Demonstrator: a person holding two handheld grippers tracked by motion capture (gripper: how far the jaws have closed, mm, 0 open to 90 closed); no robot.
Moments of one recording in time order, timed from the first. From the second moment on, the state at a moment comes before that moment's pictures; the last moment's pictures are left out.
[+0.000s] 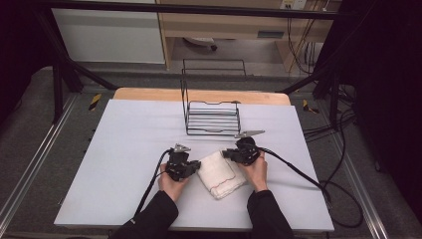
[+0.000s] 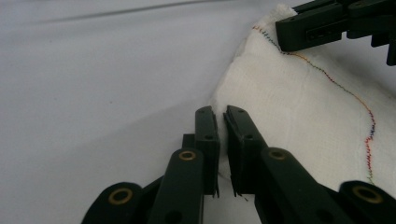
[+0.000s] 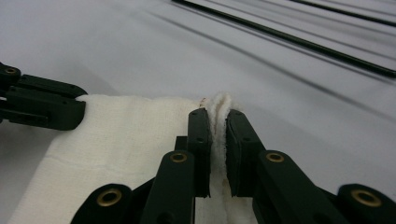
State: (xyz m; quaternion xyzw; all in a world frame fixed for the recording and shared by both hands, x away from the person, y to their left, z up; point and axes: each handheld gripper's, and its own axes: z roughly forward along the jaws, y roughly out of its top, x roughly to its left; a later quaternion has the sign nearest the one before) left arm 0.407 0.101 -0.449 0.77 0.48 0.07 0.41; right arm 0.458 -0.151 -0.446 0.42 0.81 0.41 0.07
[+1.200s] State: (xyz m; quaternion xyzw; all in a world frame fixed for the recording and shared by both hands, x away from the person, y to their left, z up) left arm 0.382 0.109 -0.390 0.72 0.41 0.12 0.54; right arm 0.400 -0.180 -0.379 0.38 0.75 0.52 0.15
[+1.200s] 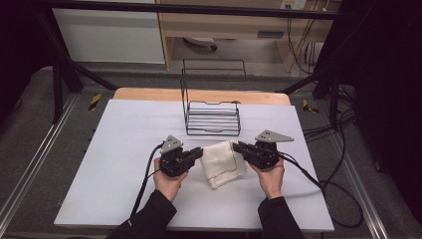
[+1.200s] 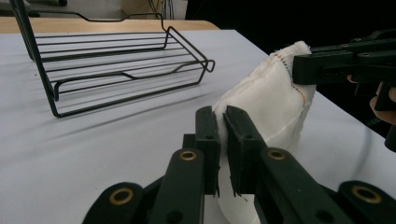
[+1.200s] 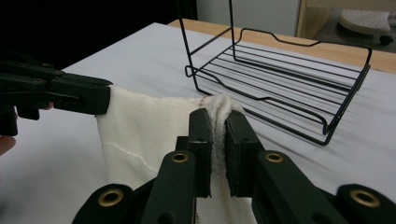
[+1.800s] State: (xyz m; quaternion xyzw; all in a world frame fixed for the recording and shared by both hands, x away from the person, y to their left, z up) left arm 0.377 0.116 -0.361 0.70 0.39 0.15 0.58; right arm 0.384 -0.177 -0.355 0.36 0.71 0.57 0.20
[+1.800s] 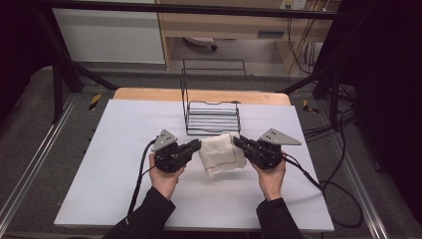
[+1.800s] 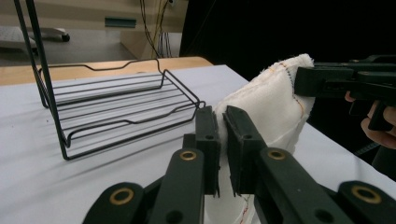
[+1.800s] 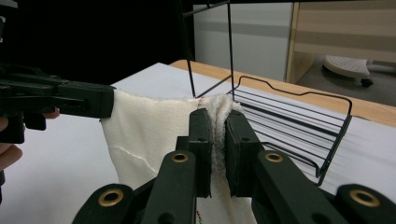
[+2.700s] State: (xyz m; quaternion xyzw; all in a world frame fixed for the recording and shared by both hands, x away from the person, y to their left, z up) left arm 0.383 0.131 -0.315 0.67 0.37 0.18 0.62; right arm 0.376 -0.161 -0.316 0.34 0.66 0.63 0.25
